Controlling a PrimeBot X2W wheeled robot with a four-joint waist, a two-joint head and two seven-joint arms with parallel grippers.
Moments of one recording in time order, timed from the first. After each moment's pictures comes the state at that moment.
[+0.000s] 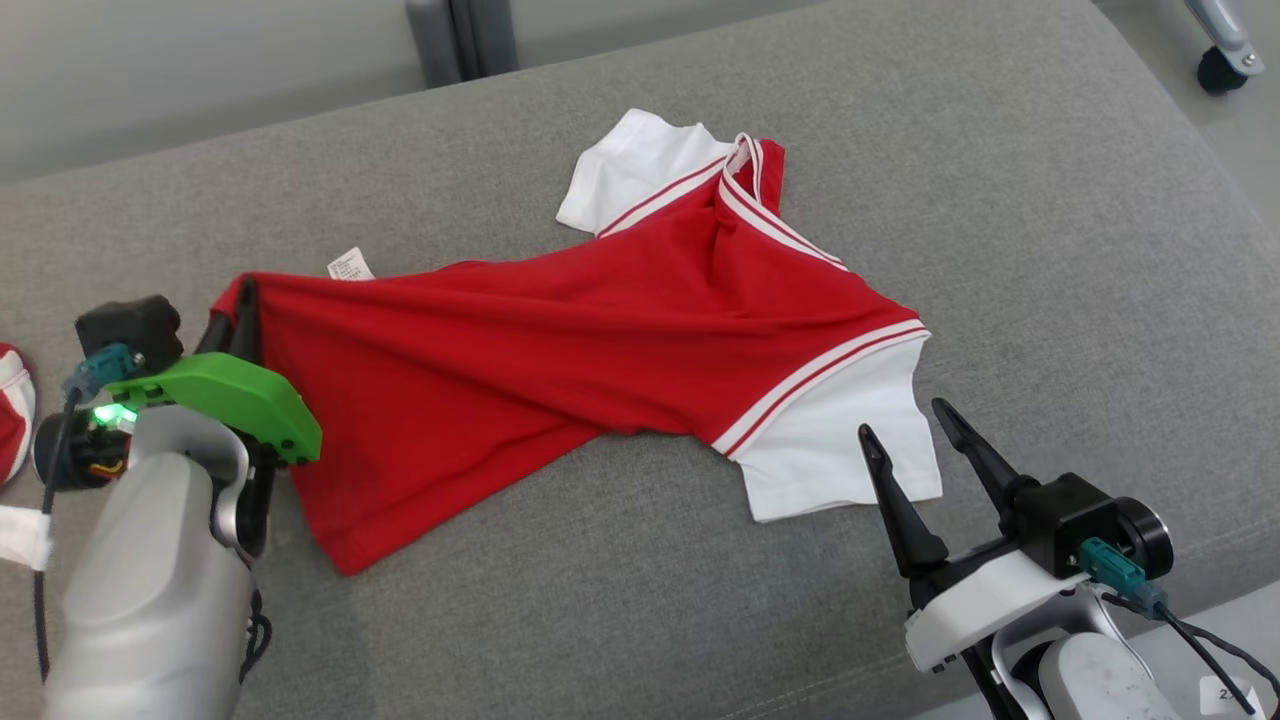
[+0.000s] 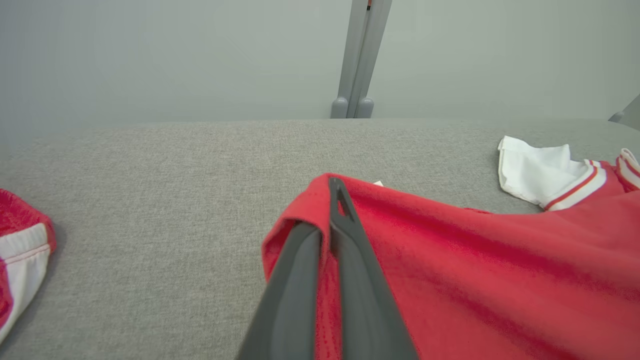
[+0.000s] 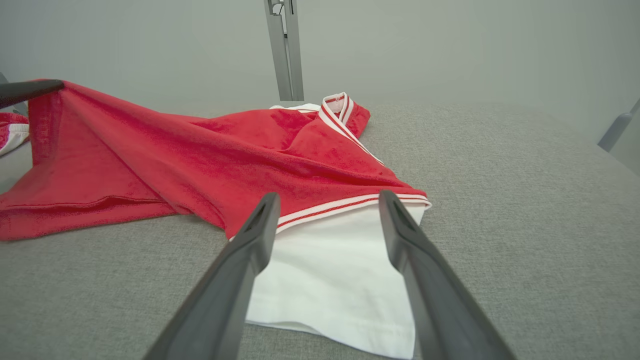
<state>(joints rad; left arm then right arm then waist) -0.62 0.22 -0.16 0.79 -0.44 -0.07 -0.14 -0.06 -0.15 0.22 0.07 0.16 0.13 -0.14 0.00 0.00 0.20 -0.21</state>
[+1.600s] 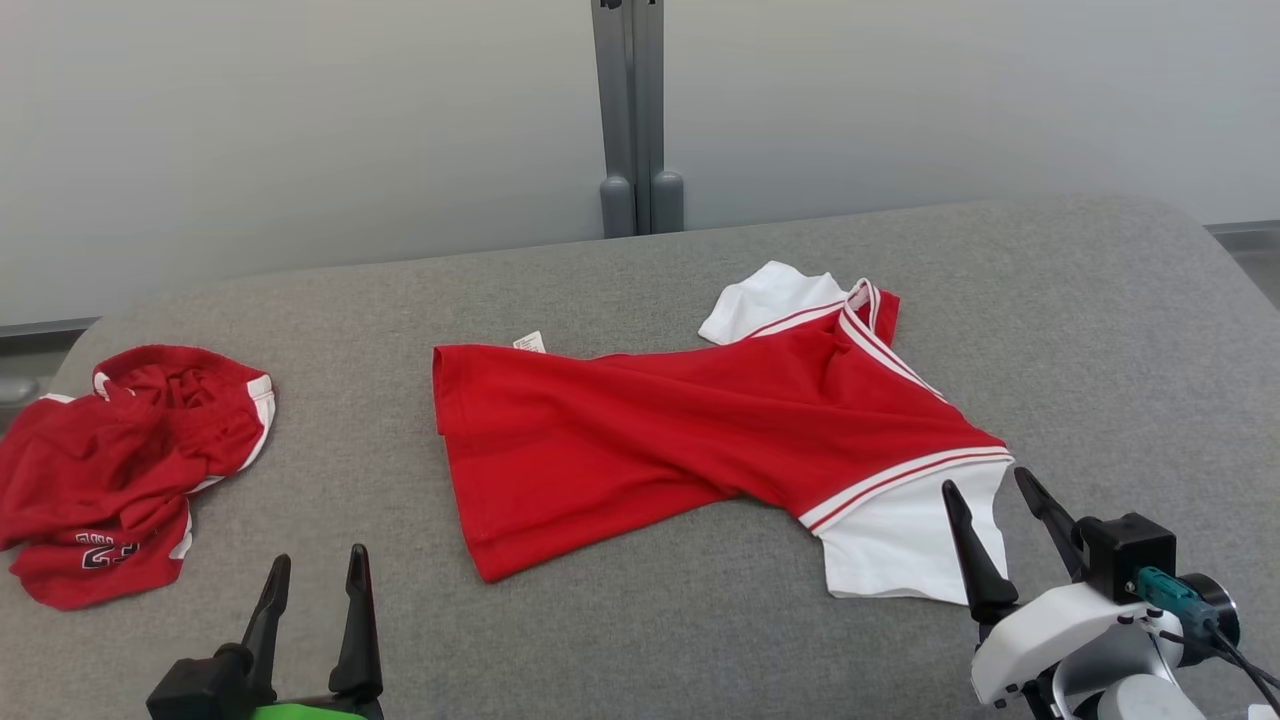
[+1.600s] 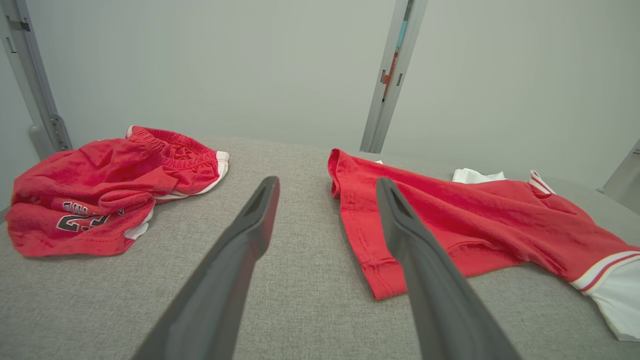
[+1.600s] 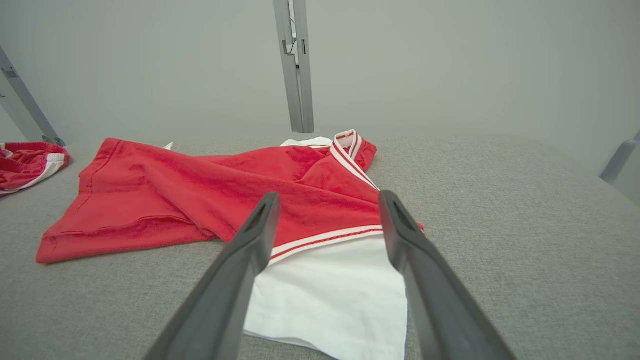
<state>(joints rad) 0.09 0.07 -0.03 0.19 -0.30 -0.11 -0.26 -0.01 -0.15 0.09 0.19 0.19 0.13 -0.11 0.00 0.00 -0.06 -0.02</state>
